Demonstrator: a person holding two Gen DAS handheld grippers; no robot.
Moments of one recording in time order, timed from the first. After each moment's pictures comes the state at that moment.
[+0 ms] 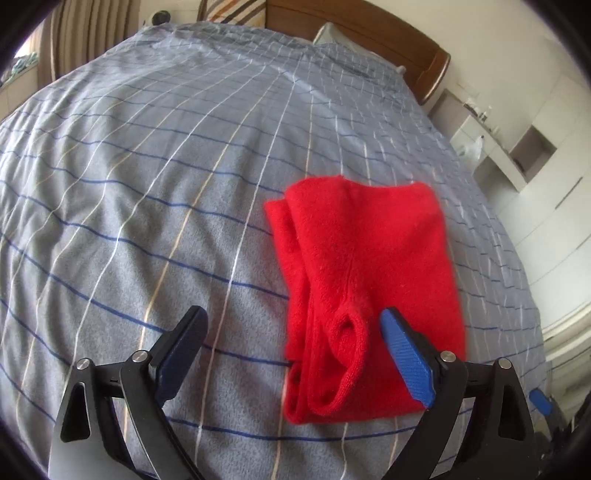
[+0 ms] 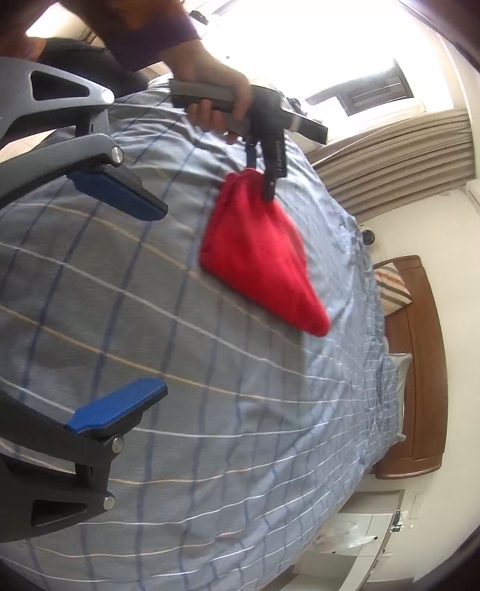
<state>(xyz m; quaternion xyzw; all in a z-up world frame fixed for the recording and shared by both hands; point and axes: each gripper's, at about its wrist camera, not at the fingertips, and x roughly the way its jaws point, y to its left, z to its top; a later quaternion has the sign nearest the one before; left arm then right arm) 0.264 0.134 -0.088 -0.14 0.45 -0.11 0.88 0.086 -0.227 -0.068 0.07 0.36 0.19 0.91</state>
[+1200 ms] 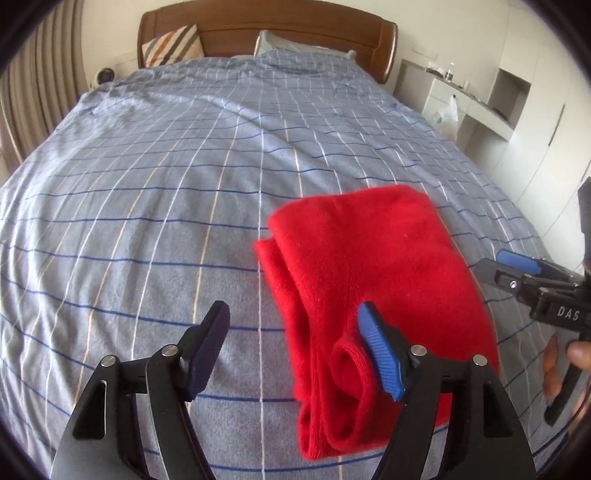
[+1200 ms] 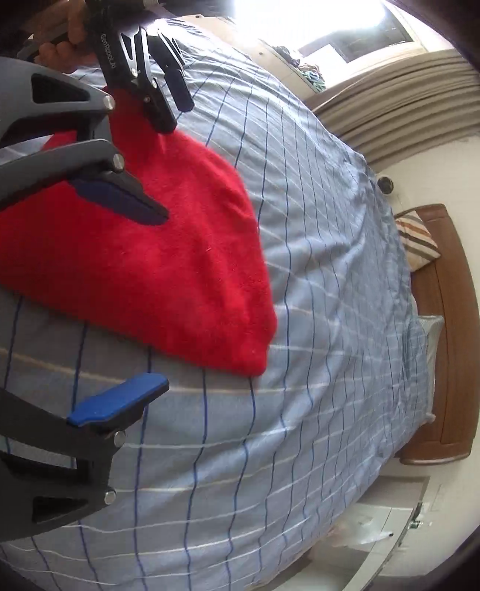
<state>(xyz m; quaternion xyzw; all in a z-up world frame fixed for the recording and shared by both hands) 0.305 0.025 -0.083 0.00 0.41 -0.12 0.90 0.317 -0.230 -0.086 0.06 0.44 0.10 0.89</state>
